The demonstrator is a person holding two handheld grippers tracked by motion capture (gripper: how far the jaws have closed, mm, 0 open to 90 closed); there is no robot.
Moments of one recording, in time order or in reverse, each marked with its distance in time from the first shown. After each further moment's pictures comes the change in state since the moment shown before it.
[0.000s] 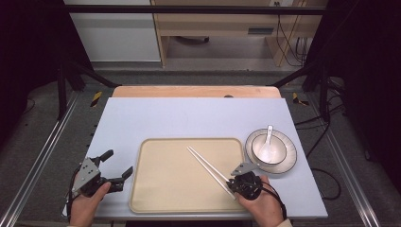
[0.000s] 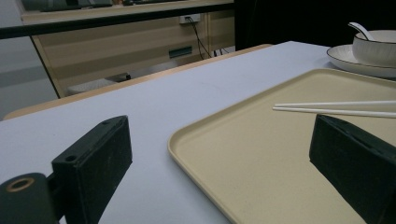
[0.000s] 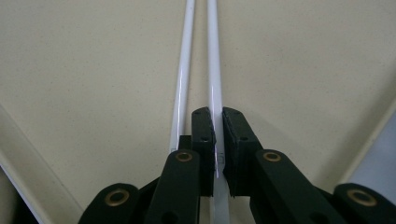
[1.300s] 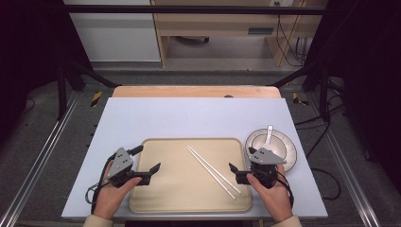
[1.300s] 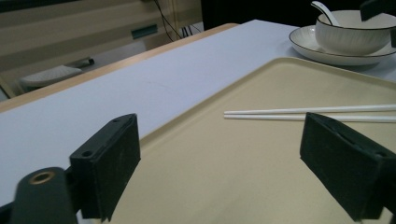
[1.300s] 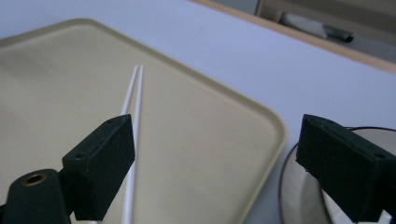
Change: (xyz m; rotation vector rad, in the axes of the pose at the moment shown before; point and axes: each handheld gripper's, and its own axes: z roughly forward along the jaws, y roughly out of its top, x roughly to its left) left arm -0.047 0.032 0.064 0.123 -0.129 0.041; right arm -0.038 0.011 -0.029 -0.421 -0.149 -0.007
